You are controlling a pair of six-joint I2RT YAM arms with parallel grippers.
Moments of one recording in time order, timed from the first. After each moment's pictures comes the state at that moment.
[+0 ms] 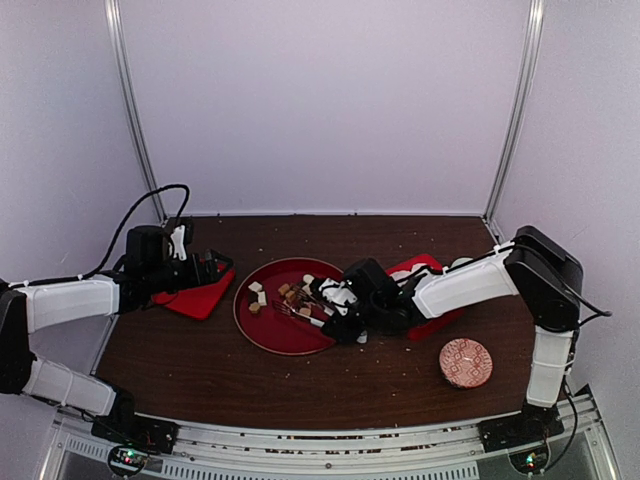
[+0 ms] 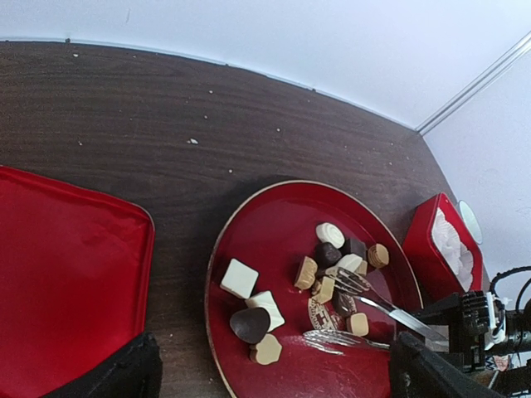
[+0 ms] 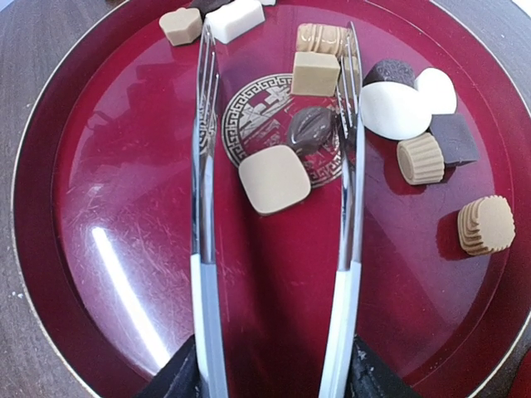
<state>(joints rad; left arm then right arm) -0.30 1.26 0.62 0.17 0.32 -0.44 0.91 1.94 1.09 0.05 -0.06 -0.04</state>
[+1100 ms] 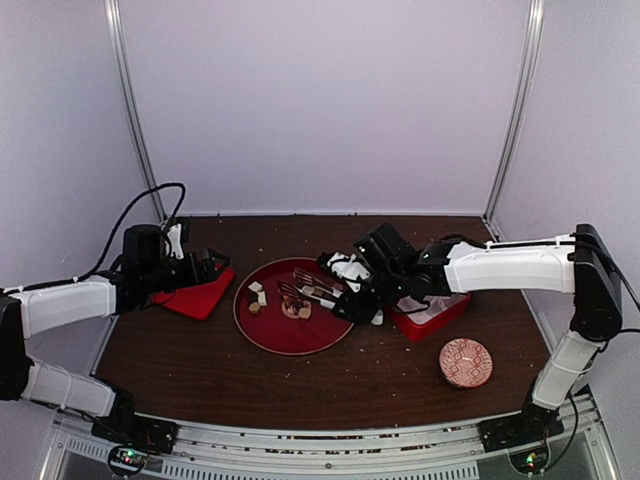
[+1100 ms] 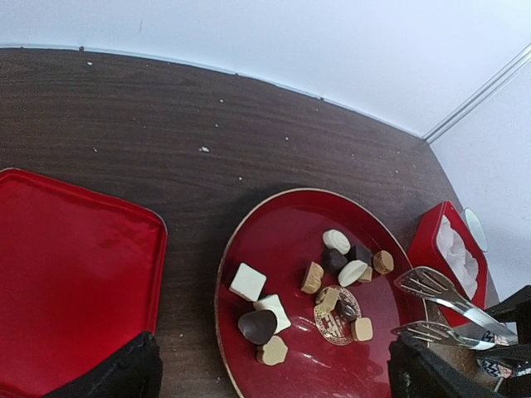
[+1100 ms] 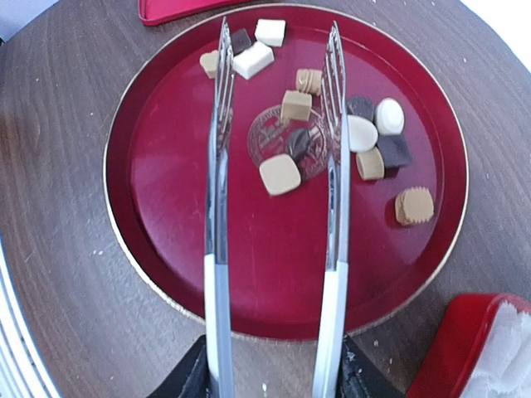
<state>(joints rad) -0.30 1.23 0.62 0.15 0.28 -0.44 0.91 1.71 1.21 -0.33 -0.07 -0.06</state>
